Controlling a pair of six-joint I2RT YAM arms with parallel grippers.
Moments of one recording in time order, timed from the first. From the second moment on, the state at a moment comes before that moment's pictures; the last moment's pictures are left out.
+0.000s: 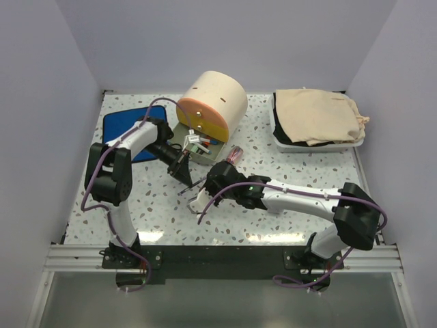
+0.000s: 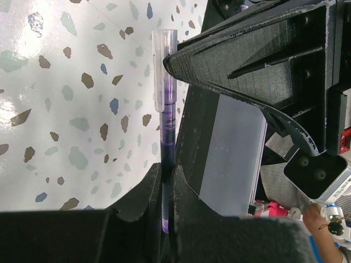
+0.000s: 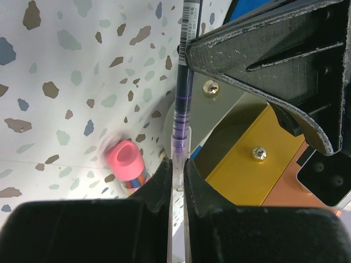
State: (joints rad) left arm -0.24 1.91 1.38 -1.38 1.08 0.79; right arm 1.09 1.51 1.00 -0.20 0.09 -1.40
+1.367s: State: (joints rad) left arm -0.30 1.66 1.32 -1.32 1.00 0.87; right arm 1.10 1.33 0.99 -0.29 0.28 -1.13
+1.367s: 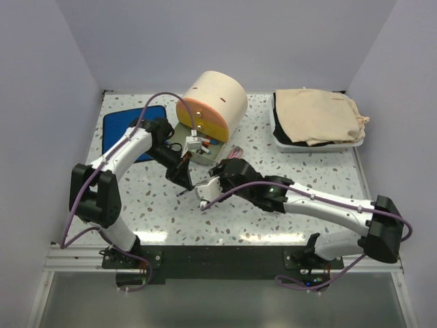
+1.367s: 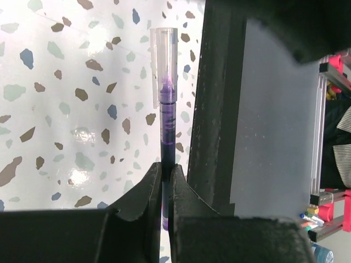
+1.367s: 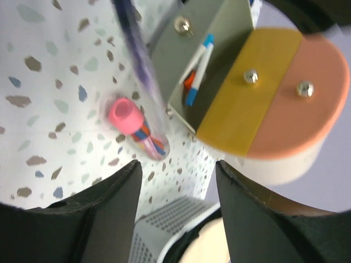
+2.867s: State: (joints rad) left arm -0.37 1.75 1.32 -0.56 0.26 1.46; right arm 0.59 1.04 1.00 -0.48 0.16 -0.46
